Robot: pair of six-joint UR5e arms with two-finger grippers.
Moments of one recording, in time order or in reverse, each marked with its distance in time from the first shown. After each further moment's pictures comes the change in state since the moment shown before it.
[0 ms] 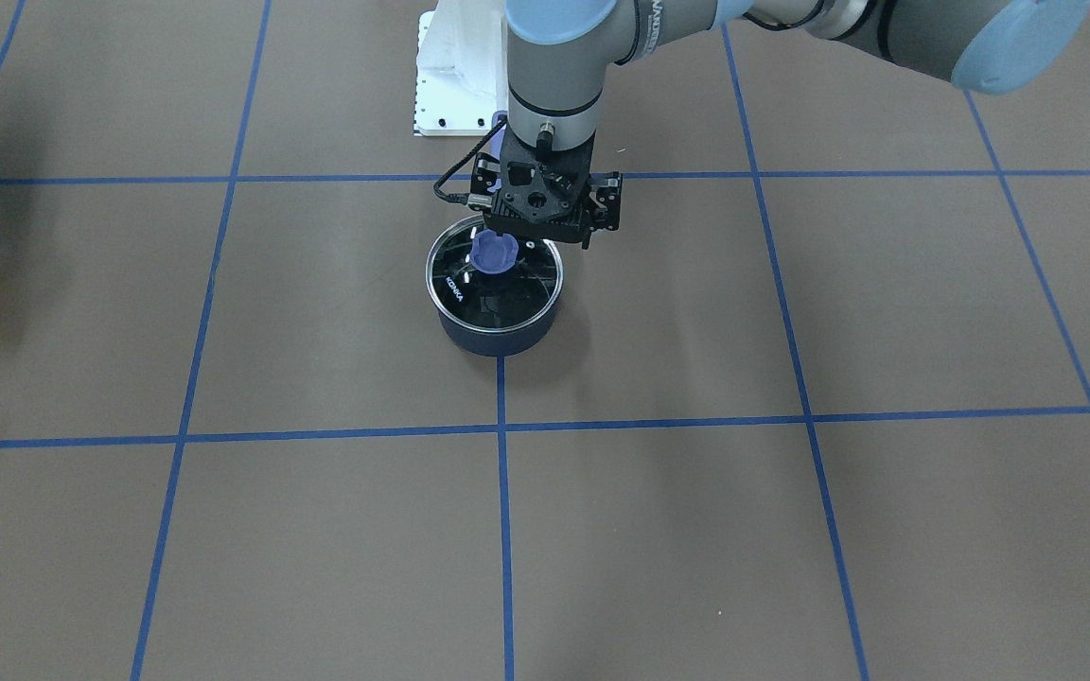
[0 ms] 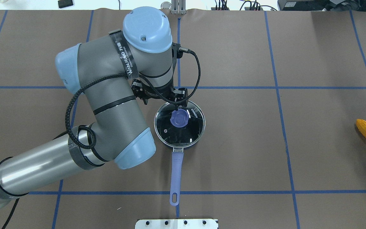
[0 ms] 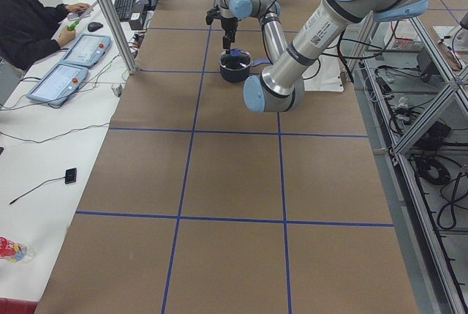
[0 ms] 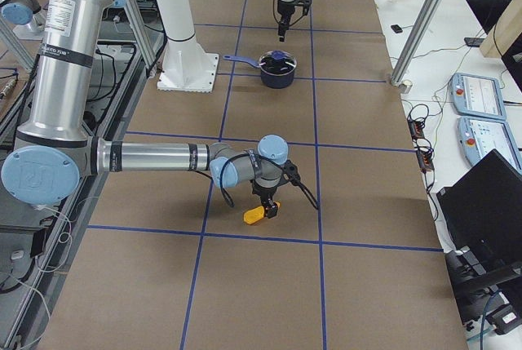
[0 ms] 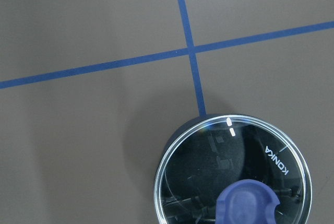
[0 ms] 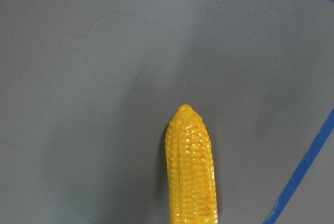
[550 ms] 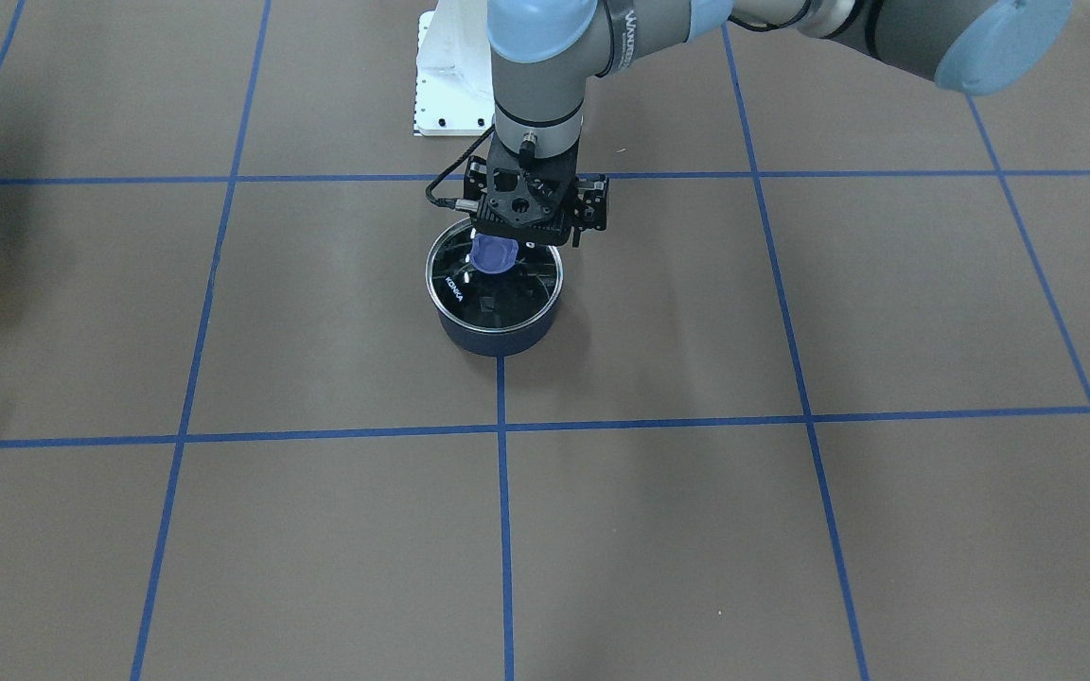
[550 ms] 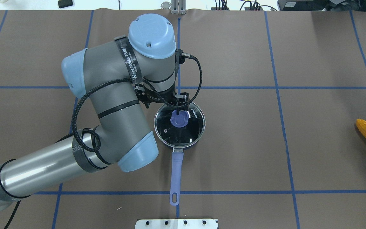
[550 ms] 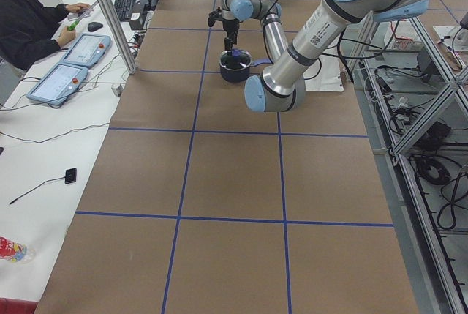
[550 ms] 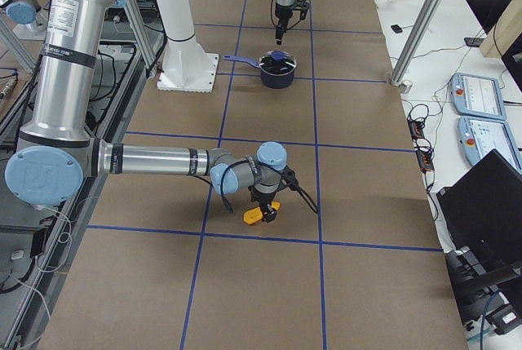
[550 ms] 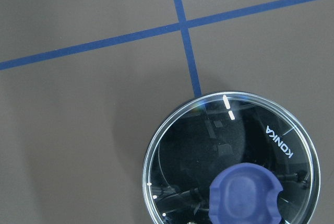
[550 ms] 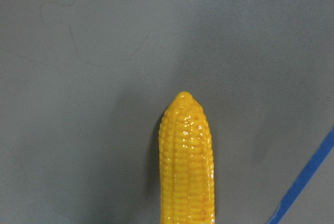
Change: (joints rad) left arm 0.009 -0.001 0.012 -0.003 -0.002 0.003; right arm -0.013 0.004 -0.055 0.055 -0.006 -0.019
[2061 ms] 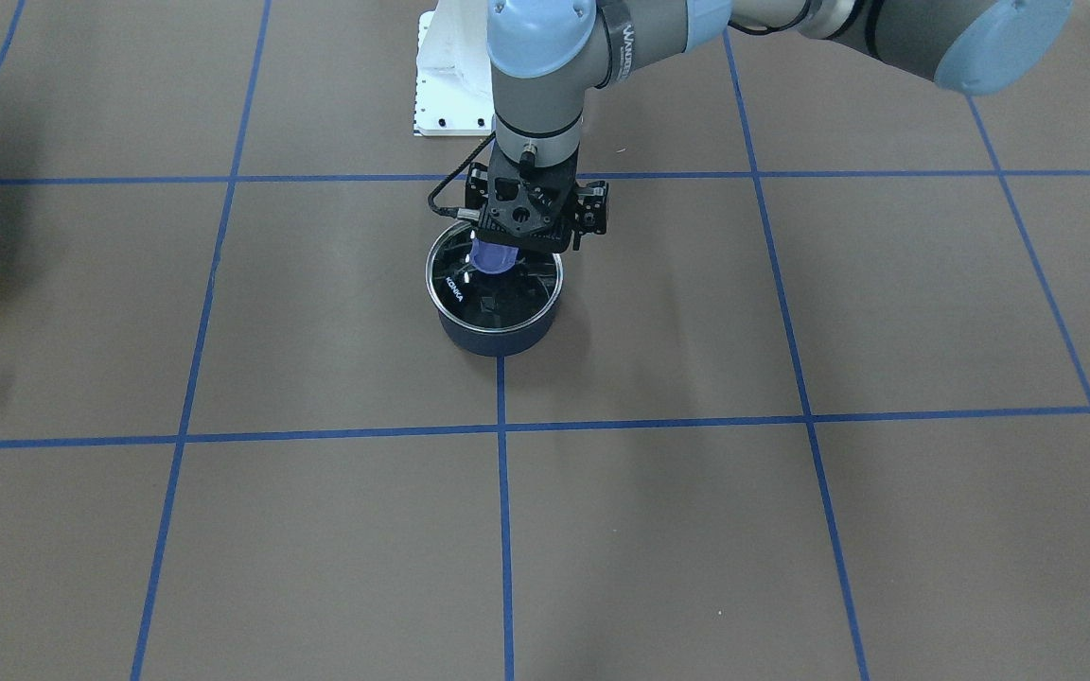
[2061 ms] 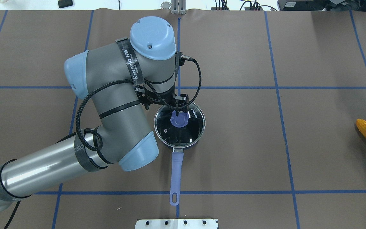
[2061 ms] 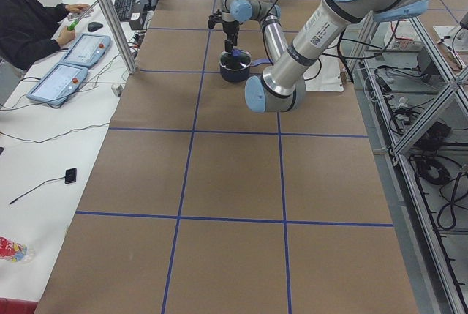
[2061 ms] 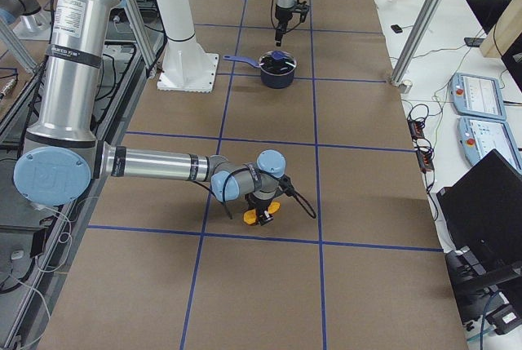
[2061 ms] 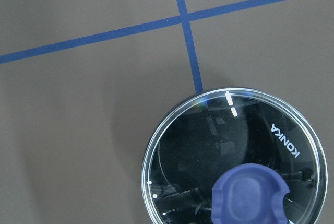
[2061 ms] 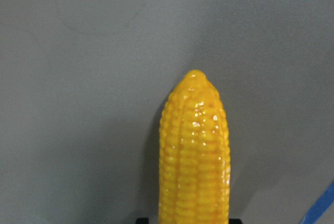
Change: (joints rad) left arm 0.002 0.004 0.014 -0.005 -0.012 0.001; right arm -0.055 0.008 -0.067 0.031 -0.007 -0.037
